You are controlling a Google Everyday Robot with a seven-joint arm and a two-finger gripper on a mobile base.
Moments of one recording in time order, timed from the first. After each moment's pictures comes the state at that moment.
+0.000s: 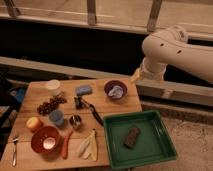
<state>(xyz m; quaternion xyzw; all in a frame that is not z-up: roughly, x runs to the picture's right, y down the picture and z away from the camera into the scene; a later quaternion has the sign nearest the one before) 0.206 -0.033 0.653 -0.11 0.16 0.73 0.65</state>
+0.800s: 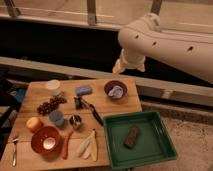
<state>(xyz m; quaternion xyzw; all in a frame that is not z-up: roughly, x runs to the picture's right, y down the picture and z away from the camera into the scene) 0.104 -0.089 0.652 -0.10 0.09 0.66 0.74</state>
